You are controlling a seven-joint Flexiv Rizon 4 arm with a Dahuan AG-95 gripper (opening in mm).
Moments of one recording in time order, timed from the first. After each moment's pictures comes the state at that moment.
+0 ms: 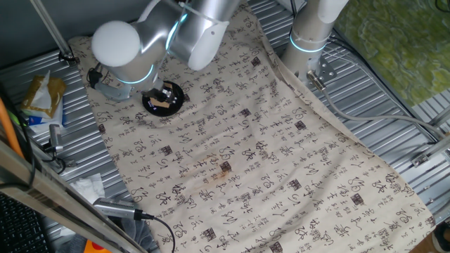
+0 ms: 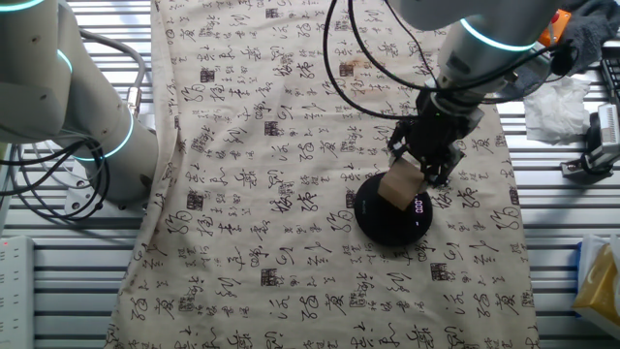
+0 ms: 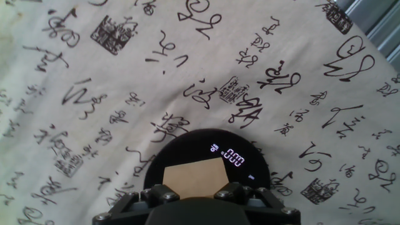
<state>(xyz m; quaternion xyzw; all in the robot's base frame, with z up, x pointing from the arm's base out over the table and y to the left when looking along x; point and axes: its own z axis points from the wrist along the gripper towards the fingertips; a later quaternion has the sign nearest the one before) 0.534 -0.065 0.081 0.36 -0.92 0.09 0.13</state>
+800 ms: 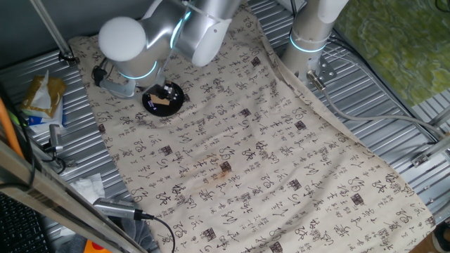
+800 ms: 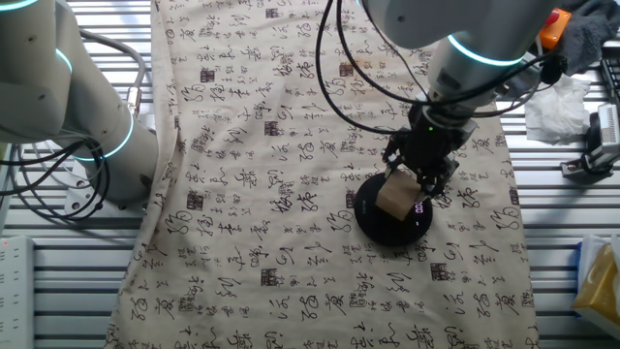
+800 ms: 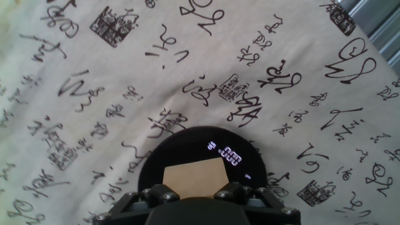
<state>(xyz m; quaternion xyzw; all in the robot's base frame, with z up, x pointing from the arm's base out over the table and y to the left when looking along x) 0.531 -0.073 0.072 0.38 -0.91 0.10 0.12</state>
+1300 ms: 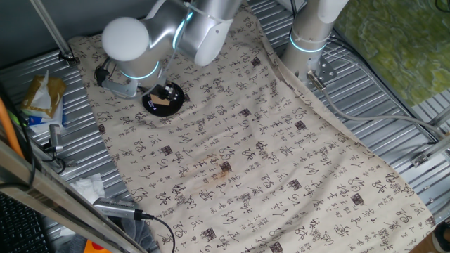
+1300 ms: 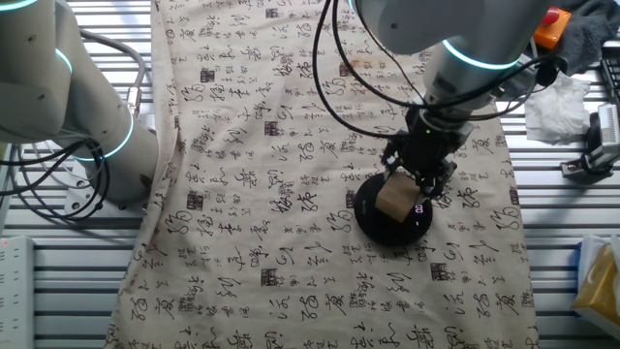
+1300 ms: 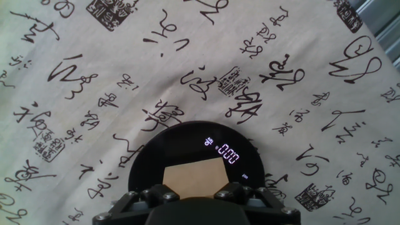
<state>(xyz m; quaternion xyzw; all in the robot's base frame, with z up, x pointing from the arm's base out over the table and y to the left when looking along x) 0.530 -0.076 0.069 0.38 -0.91 0.10 0.11</state>
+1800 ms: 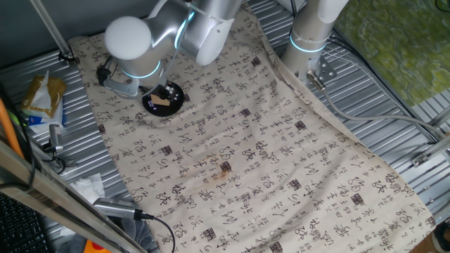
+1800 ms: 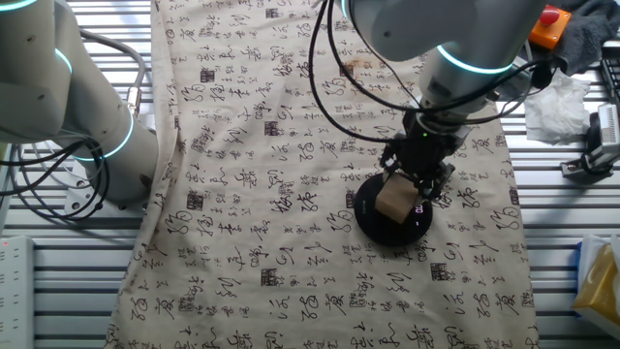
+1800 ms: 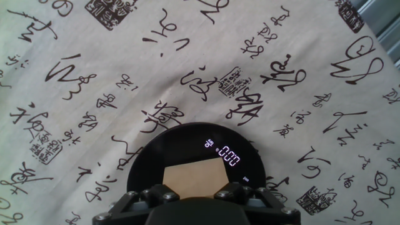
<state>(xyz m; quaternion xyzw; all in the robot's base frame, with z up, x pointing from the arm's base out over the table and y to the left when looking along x) 0.529 -0.076 0.063 0.38 -0.91 0.10 0.10</state>
